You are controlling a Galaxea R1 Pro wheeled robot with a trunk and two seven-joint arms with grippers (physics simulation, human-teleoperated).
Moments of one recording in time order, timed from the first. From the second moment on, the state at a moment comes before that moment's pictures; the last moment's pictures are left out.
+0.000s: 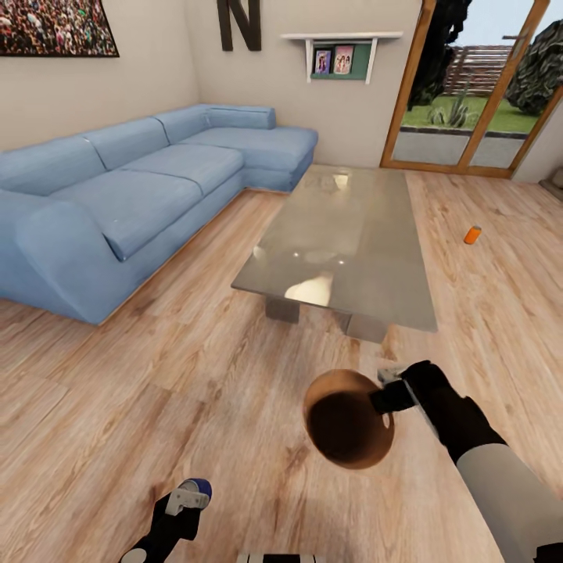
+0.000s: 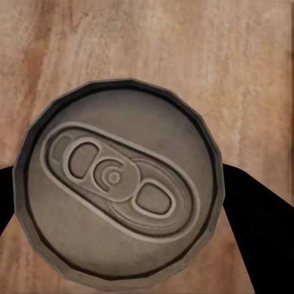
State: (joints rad) left arm -0.31 0.03 -0.03 -0.53 -0.08 -0.18 -0.10; right arm -0.76 -0.19 0.18 -0.93 0.17 1.03 0.50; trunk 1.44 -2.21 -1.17
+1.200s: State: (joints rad) left arm -0.31 0.03 -0.04 -0.53 -0.08 -0.18 -0.11; right arm -0.76 -0.19 0.18 -0.93 0.02 1.03 0.50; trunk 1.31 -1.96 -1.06
